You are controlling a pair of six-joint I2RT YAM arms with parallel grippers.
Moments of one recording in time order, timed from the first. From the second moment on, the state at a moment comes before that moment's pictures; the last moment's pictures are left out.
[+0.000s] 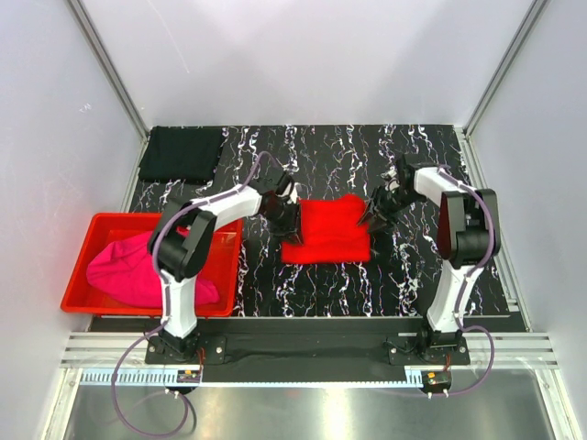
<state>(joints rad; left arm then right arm) -0.55 2.00 1.35 -0.55 0.42 -0.50 0.07 2.01 1.36 -0.80 -0.59 0.47</state>
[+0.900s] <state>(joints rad) -0.40 2.11 1.61 -0.52 0.51 -0.43 0.06 2.13 1.53 -0.69 -0.70 0.56</state>
